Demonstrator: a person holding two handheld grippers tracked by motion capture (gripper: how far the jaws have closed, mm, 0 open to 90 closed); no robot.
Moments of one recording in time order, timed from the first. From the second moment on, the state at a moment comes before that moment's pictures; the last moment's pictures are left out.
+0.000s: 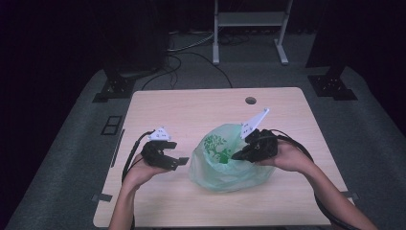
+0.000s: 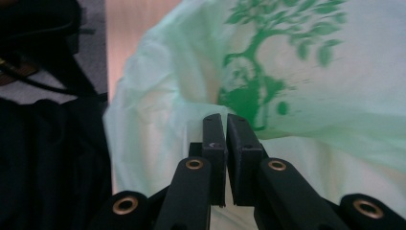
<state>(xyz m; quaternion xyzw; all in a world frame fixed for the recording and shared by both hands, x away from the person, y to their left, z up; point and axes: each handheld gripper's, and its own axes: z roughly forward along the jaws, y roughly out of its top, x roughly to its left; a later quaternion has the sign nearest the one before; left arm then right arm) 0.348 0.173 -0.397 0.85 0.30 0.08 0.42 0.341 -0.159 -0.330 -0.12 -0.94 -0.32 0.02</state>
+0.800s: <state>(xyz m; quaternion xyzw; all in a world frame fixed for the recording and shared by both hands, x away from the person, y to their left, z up) 0.327 0.192 -0.413 0.85 0.30 0.11 0.41 0.374 -0.120 -0.336 -0.12 -0.96 -0.25 -0.04</state>
